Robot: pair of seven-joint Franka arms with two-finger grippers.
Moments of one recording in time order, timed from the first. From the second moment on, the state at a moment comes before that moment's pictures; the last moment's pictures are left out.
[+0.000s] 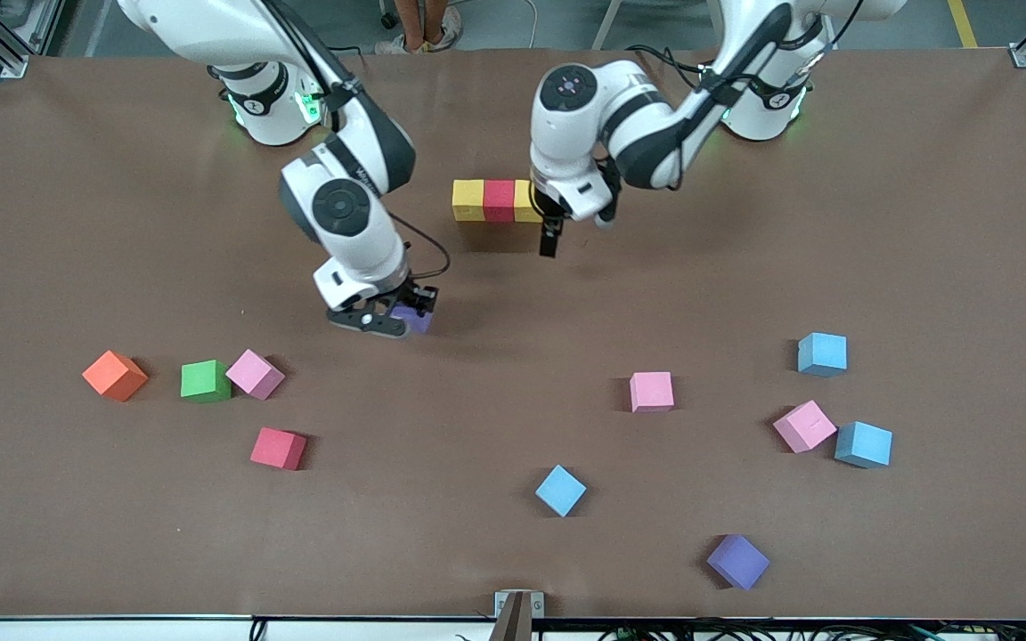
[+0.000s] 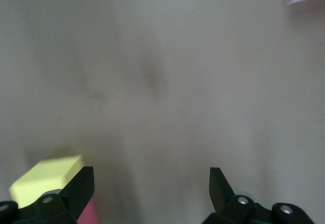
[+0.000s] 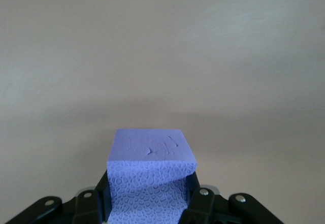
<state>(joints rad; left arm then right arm) -0.24 0.32 -0.64 -2.05 0.31 2.33 -2.39 0.39 0.38 0.25 -1.96 -0.09 2.31 0.84</state>
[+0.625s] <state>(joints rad) 0.22 0.32 -0.63 -1.93 0.36 2.26 -1.56 0.50 0.44 0.25 -1.93 -0.08 2.20 0.70</state>
